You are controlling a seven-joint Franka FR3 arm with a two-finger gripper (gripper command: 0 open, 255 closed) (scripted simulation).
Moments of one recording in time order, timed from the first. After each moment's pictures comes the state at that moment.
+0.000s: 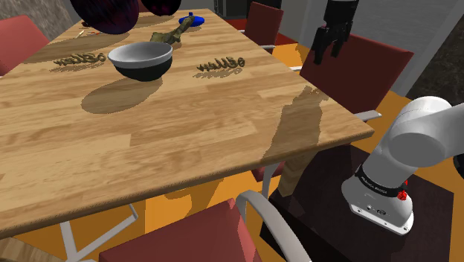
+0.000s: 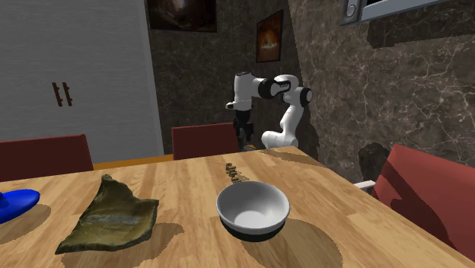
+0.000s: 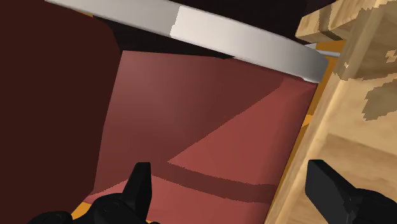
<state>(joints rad) -0.01 -0.78 -0.07 -2.37 -0.07 1.56 0.11</state>
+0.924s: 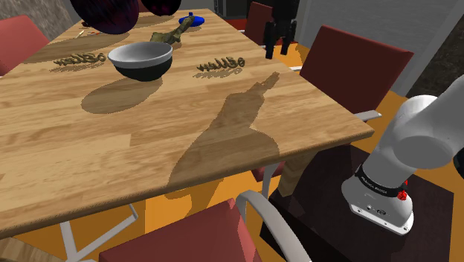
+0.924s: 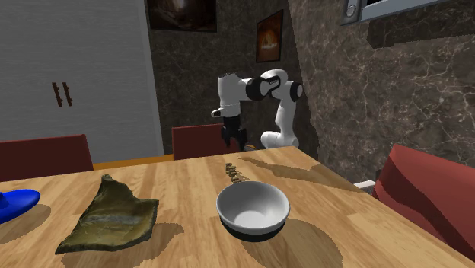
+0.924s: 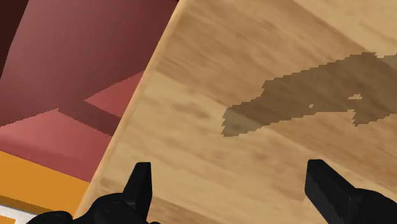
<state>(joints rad) 0.10 -0.36 -0.07 -2.06 0.09 1.67 0.02</state>
